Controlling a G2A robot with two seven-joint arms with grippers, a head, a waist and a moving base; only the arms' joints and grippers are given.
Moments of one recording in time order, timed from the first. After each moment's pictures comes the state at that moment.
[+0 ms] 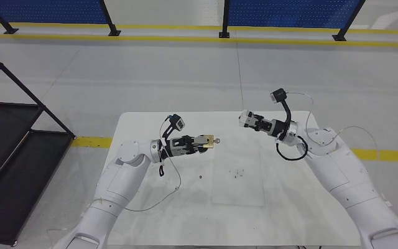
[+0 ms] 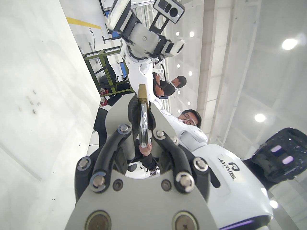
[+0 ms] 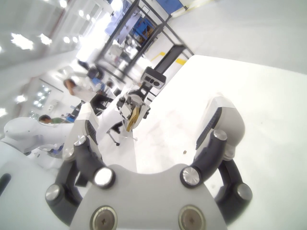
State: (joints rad) left arm 1.16 -1.23 -1.27 -1.26 -0.55 -0.26 -1.22; right arm -0.78 -1.04 0.83 -1.18 0.37 -0.63 0.81
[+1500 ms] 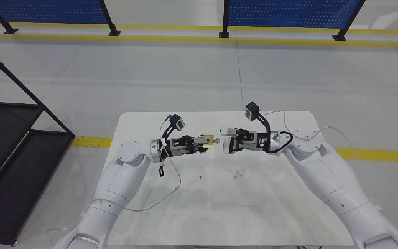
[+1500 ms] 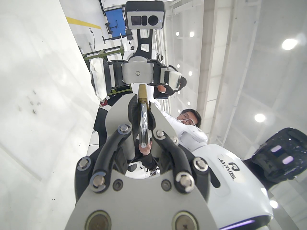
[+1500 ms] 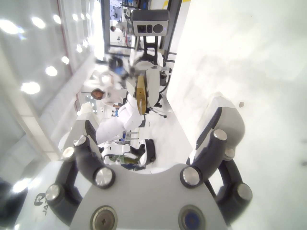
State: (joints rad) left arm 1.16 -1.23 -1.27 -1.26 -0.55 -0.26 -1.22; right arm -0.83 -1.06 0.81 -1.34 0.55 -0.09 1.00
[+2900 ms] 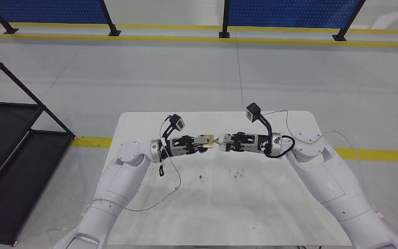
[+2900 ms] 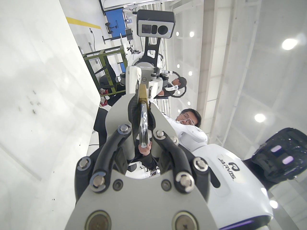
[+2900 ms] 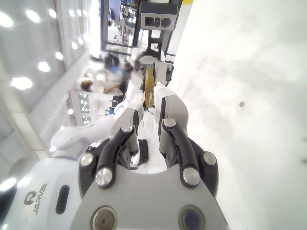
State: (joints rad) left arm 1.16 -1.23 -1.27 -1.26 -0.55 -0.26 -1.22; right arm -0.90 -1.07 0.90 -1.41 0.47 -0.06 1.02
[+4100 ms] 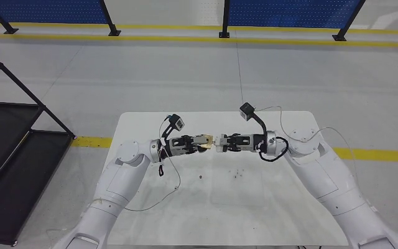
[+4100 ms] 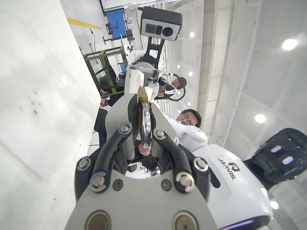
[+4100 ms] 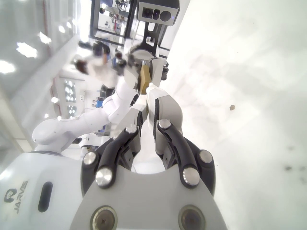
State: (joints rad) left arm 1.16 -1.23 -1.27 -1.26 -0.55 -0.26 -1.22; right arm -0.86 -1.10 0.87 -1.38 0.37 -0.16 1.07
